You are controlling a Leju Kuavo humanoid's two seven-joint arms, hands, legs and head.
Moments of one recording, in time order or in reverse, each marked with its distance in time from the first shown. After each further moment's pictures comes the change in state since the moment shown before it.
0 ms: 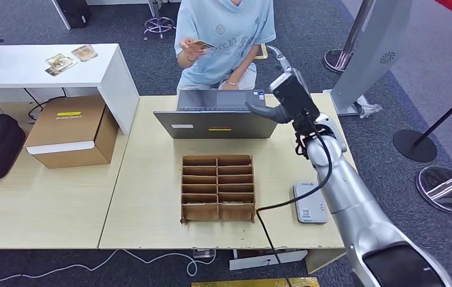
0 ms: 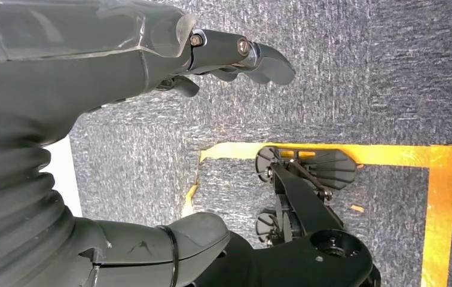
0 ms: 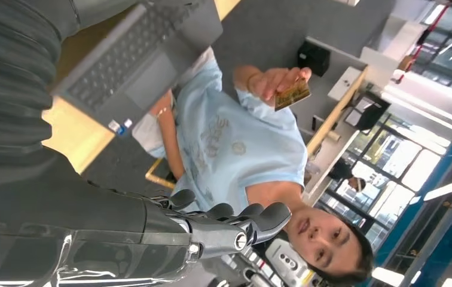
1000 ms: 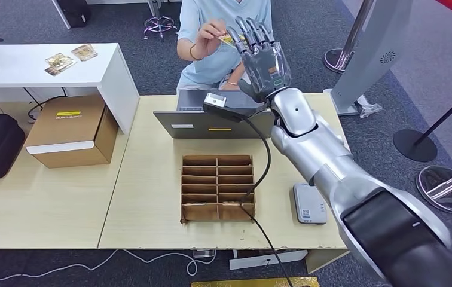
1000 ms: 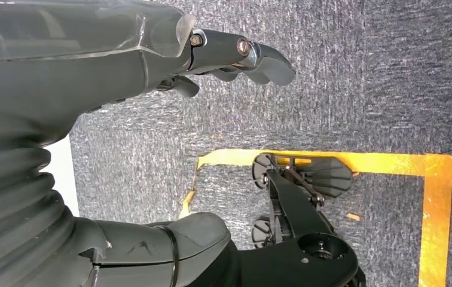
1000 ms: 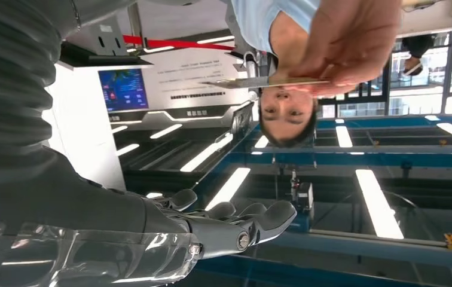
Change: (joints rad) left arm -0.027 -0.023 0.000 0.000 -0.016 0.063 0.025; right arm -0.312 0.097 0.366 0.513 0.852 -0.590 0.199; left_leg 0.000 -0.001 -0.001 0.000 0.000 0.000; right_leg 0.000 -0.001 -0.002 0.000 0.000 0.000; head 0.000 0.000
